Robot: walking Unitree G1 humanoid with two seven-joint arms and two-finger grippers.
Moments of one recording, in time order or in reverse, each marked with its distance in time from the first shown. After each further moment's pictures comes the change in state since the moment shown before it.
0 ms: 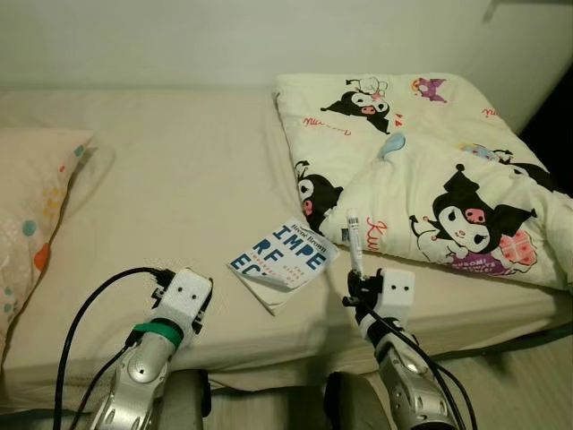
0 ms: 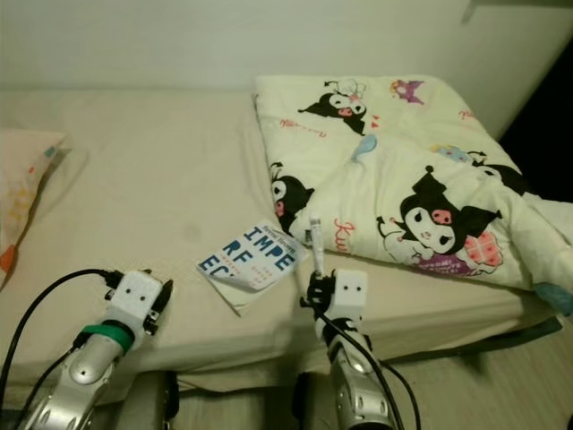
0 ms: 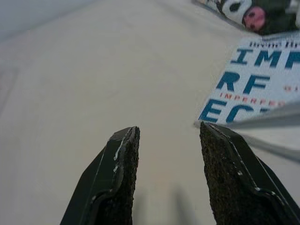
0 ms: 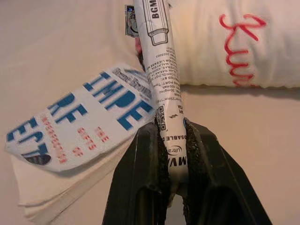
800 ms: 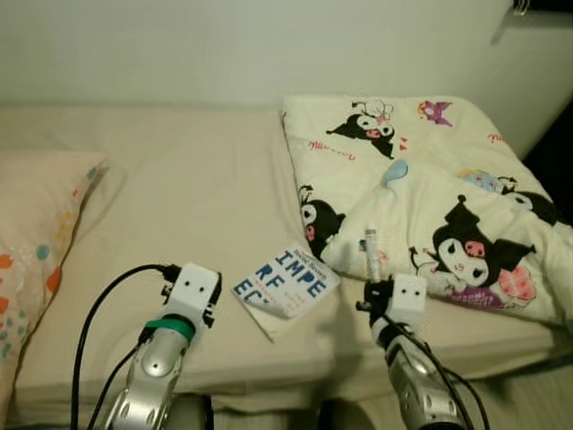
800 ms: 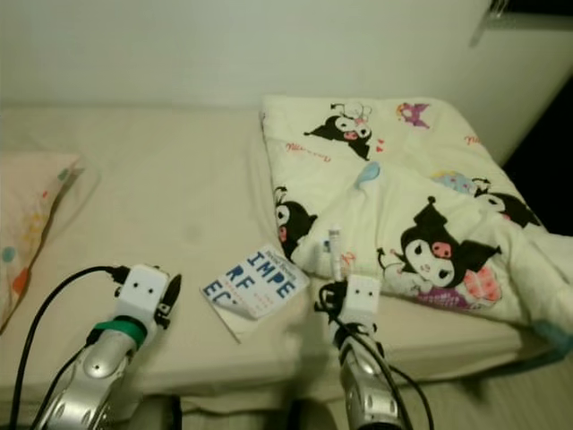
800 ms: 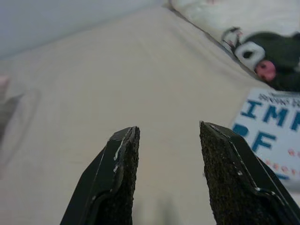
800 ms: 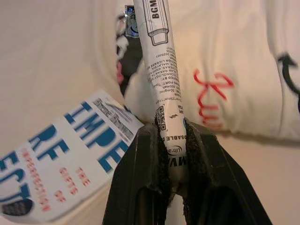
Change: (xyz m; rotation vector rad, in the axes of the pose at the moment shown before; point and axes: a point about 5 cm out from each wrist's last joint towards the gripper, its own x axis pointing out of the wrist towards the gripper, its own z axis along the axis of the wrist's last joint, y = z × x) left arm 0.005 -0.012 0.008 -0.039 -0.005 0.002; right arm -0.004 -0.022 -0.001 -0.045 0.037 -0.107
